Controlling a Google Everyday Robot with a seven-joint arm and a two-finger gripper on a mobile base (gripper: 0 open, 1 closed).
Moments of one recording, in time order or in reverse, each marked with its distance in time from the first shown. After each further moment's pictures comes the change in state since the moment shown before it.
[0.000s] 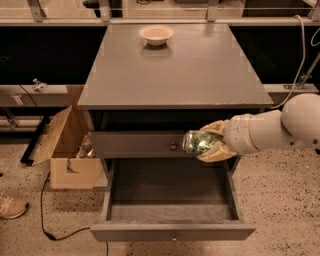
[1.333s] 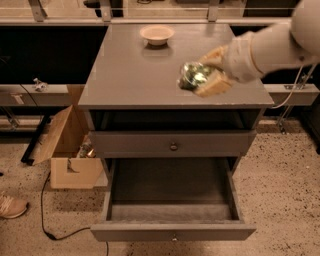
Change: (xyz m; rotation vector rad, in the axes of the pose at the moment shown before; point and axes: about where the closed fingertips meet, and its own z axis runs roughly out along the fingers) arm -0.100 -0.132 -0.064 0.112 0.030 -0.072
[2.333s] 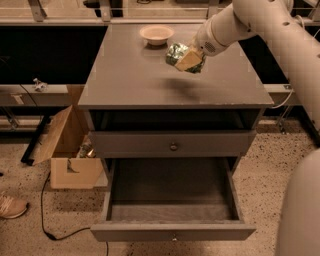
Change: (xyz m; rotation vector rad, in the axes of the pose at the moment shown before) arm 0.026 -0.113 0.107 0.015 0.101 0.328
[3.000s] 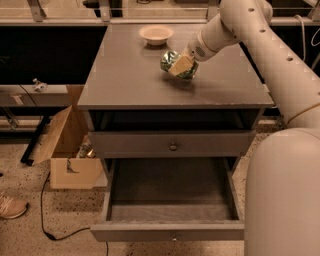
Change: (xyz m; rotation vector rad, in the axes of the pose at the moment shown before) arm 0.015 -0.009 0.049 -0.069 0.024 0.121
